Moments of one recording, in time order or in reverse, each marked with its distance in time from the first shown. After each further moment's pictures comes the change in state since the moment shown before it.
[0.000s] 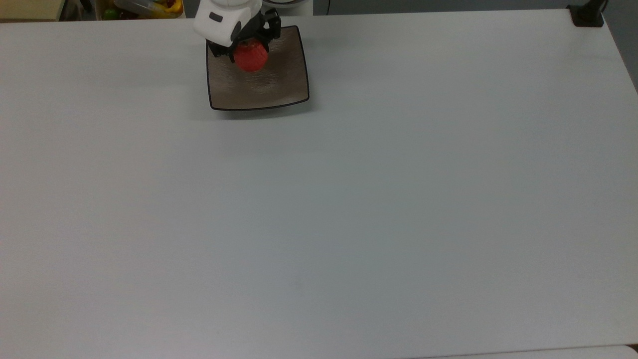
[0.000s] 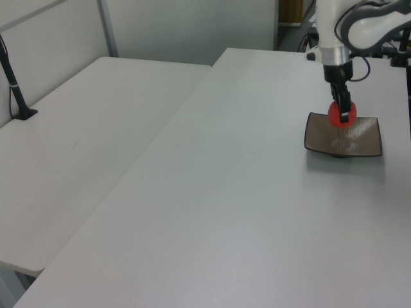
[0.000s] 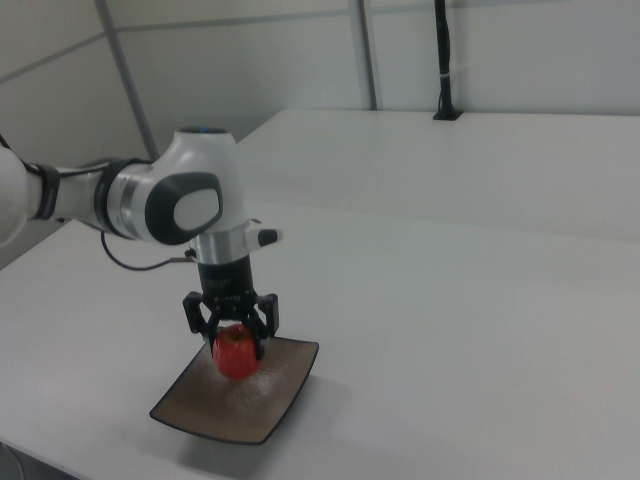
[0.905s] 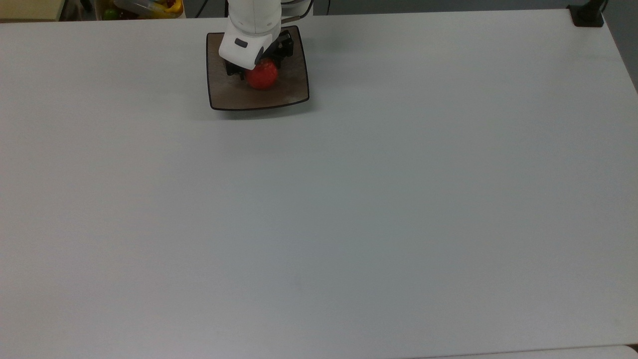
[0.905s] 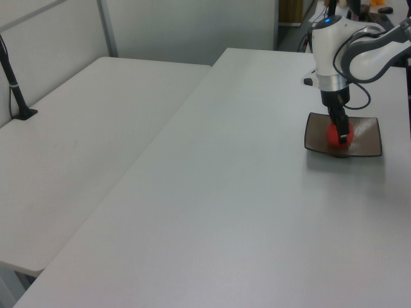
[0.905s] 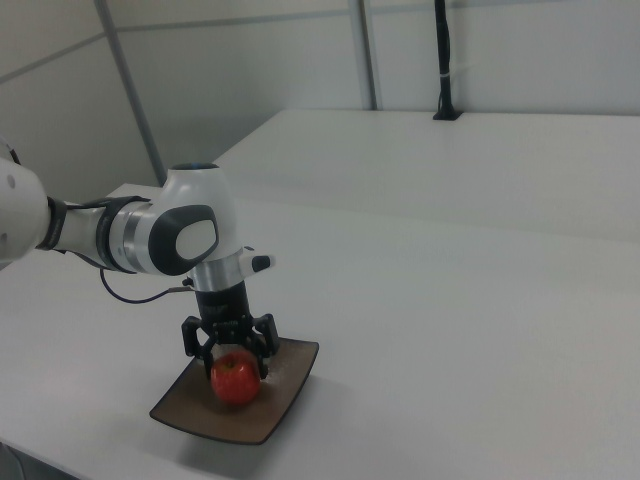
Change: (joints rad) arm 0.051 0.060 0.003 -0.077 -0.060 0.129 0.057
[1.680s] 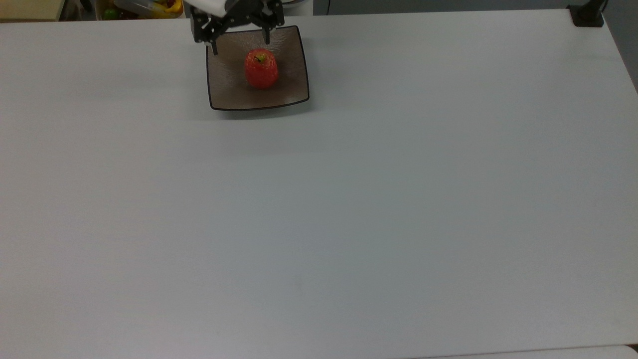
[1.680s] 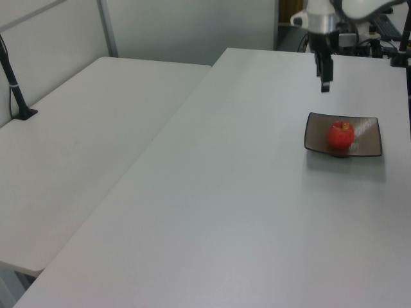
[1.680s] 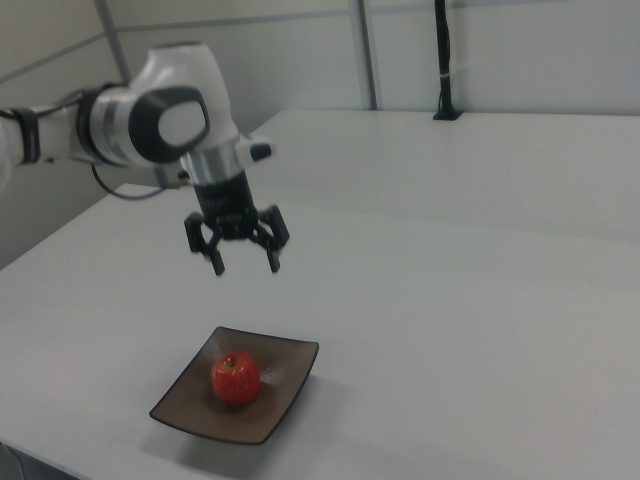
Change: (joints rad) arm -0.020 -0.039 0.000 0.365 0.014 -0.250 0.013
